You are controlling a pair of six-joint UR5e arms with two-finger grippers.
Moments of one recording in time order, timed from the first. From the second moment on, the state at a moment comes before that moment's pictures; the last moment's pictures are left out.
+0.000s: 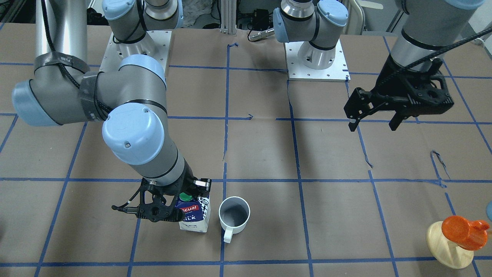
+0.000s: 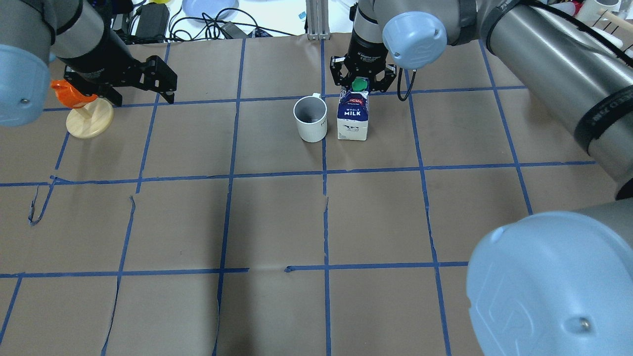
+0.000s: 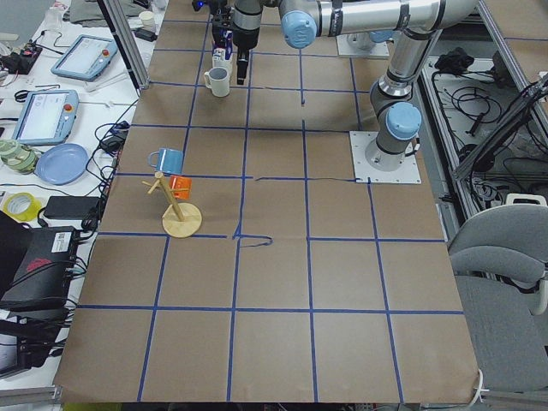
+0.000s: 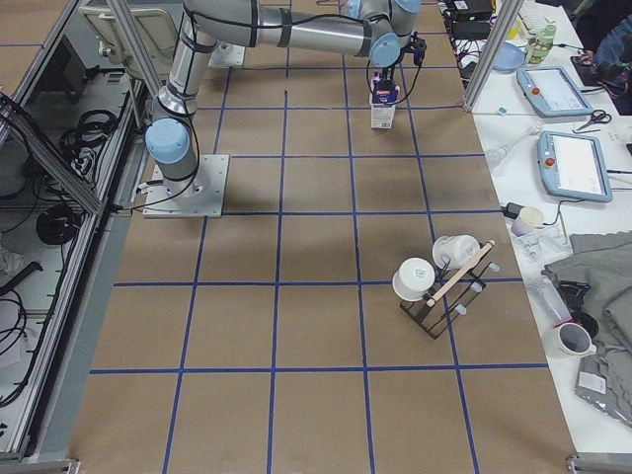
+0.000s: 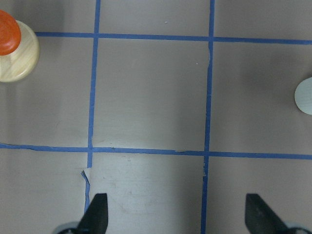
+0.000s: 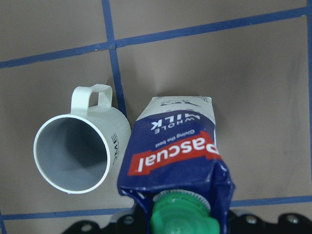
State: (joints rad) left arm -1.48 -1.58 -1.64 -1.34 1.57 0.07; right arm 1.75 -1.03 1.27 -1.82 -1.43 0.32
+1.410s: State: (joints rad) left arm -1.49 -1.61 -1.65 -1.30 1.56 0.05; right arm 1.63 -1.38 1.28 -1.54 -1.52 0.17
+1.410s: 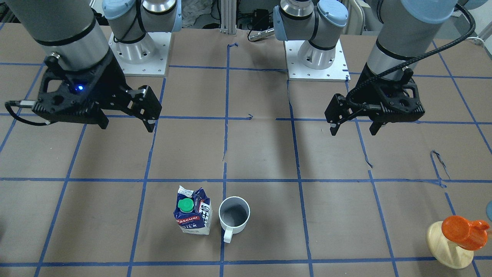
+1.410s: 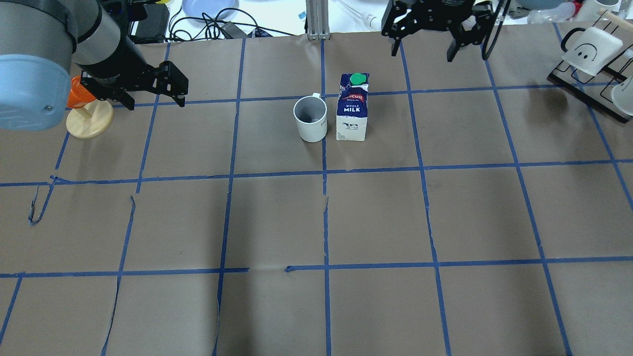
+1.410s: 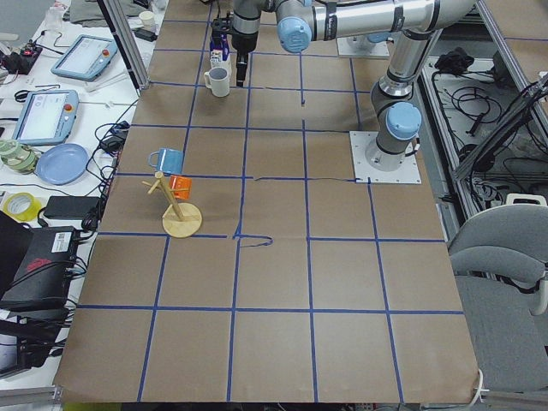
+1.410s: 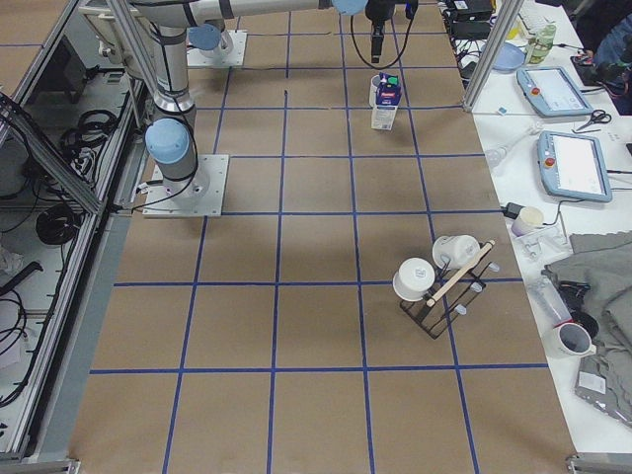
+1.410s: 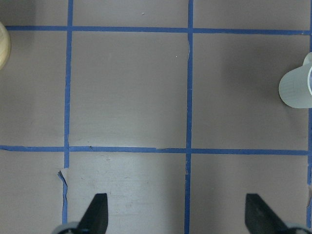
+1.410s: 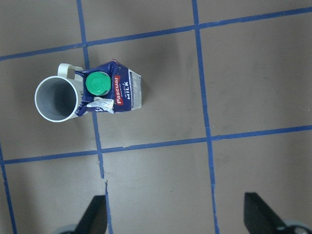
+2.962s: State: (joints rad) left arm -1.49 -1.62 -1.66 -1.28 1.56 0.05; right arm 1.62 -1.42 1.33 -1.61 -1.57 0.09
